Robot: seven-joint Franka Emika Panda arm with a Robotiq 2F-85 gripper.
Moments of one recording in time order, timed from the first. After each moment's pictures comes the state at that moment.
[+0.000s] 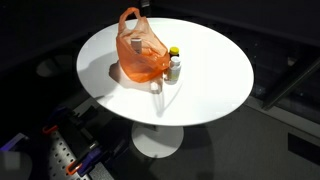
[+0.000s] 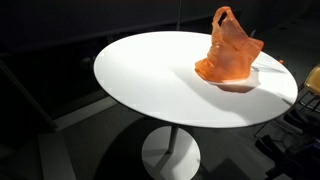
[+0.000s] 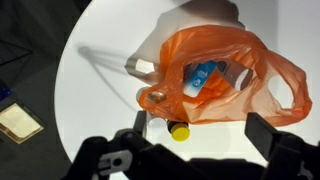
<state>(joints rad) -0.12 -0.33 -0.04 -2.34 0.13 2.14 0.20</state>
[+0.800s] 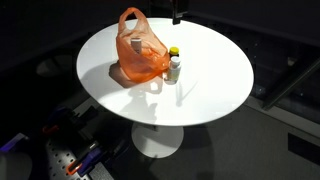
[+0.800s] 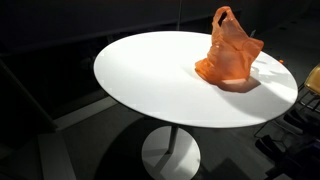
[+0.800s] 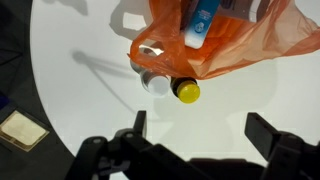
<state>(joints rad) -0.12 -0.03 -0.08 -2.12 0.19 2.25 0.27</state>
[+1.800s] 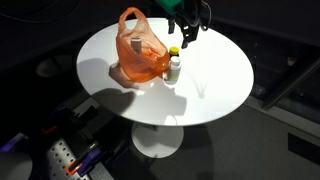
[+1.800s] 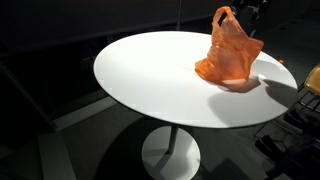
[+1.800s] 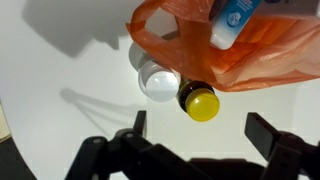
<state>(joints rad) -0.12 0.28 -0.07 -1.93 0.20 2.25 0.06</state>
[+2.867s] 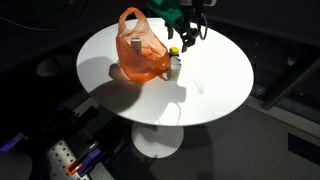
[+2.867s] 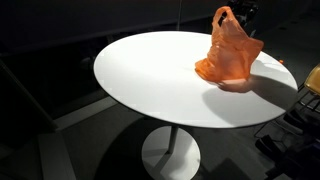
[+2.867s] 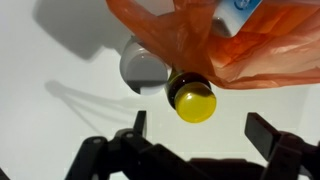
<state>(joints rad) -0.11 0.38 -0.05 -1.90 0.19 2.35 0.01</state>
